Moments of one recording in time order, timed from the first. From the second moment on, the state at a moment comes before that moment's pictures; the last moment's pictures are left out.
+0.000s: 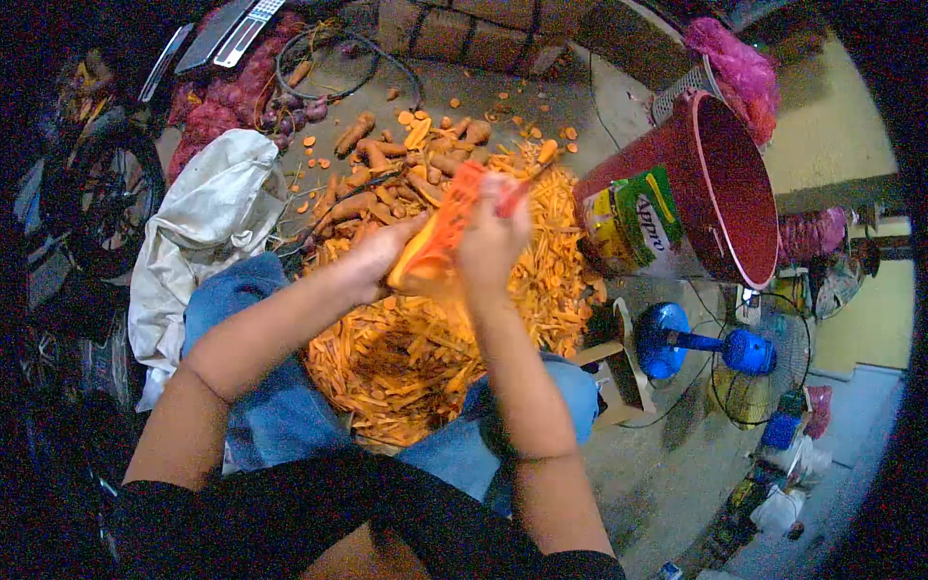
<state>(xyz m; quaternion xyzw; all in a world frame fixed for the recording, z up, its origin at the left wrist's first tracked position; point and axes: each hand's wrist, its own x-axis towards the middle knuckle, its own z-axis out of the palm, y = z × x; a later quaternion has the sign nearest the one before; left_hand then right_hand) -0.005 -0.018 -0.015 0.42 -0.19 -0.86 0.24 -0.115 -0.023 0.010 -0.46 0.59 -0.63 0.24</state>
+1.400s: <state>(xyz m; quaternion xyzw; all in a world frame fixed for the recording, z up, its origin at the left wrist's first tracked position) -0.003 0.002 0.006 0.30 -0.35 -0.88 0.11 -0.220 -0.060 -0.007 -0.31 0.61 -0.72 0.13</state>
